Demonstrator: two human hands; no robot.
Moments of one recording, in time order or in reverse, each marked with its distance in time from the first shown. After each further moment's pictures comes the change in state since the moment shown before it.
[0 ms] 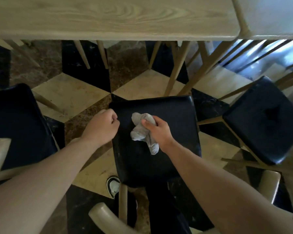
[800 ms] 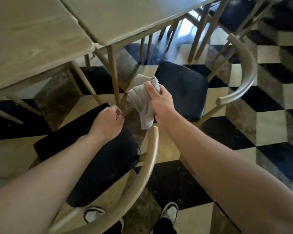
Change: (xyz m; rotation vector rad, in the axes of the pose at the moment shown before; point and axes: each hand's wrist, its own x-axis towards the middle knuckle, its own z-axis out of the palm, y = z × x) left_hand -0.101 0.300 0.137 0.073 -0.096 0.486; right_hand -0.182 -0.061 -0.298 0.415 0.598 -0.254
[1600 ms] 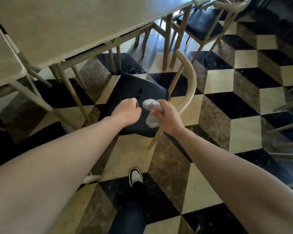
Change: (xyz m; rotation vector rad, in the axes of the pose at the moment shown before) left_hand 0.113 0.317 0.169 0.142 -0.141 0.094; right_hand 0.107 -0.046 -0.334 -0.767 -0.112 -0.325
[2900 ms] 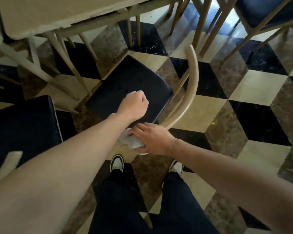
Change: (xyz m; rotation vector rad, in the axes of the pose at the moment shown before) left_hand 0.156 0.133 0.088 -0.122 0.124 -0.306; right_hand 0.116 0.126 -0.088 -0.454 -0.767 -0.793
